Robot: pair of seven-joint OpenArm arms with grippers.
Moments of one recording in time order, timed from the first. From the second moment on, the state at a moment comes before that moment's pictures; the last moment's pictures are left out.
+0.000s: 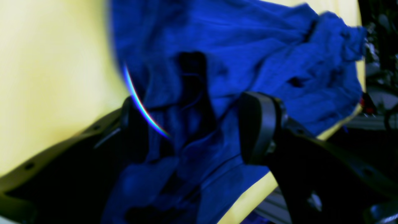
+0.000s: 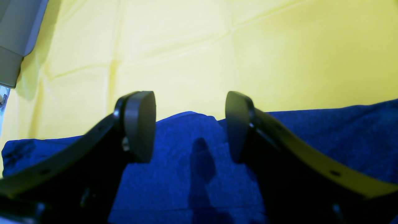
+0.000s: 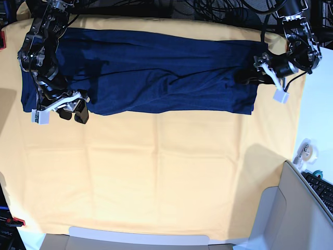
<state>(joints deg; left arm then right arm) 8.7 -18.1 -27.5 78.1 -64.7 -39.5 75.8 -9.9 8.3 22.7 110.6 40.0 11.1 -53.5</state>
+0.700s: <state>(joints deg) 8.8 -17.4 -26.0 81.0 -62.7 -39.2 77.7 -9.9 8.5 23.0 110.7 40.0 11.1 -53.5</state>
